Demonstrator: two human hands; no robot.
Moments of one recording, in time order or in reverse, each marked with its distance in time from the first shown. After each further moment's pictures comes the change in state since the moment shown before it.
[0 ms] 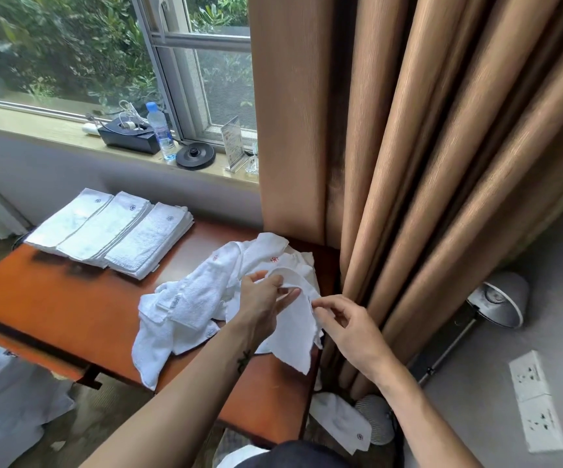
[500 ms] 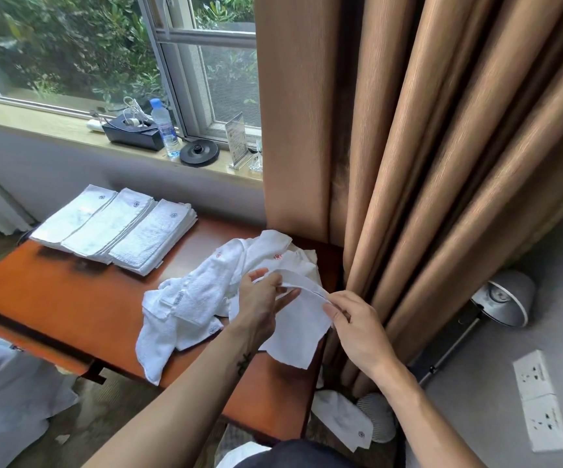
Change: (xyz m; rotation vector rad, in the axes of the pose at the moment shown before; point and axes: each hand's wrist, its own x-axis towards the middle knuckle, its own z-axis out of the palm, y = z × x) left_hand -0.001 -0.005 -0.009 -0.031 0.001 0.048; right_hand 0.003 0.008 0.000 -0.210 0.112 -0.060
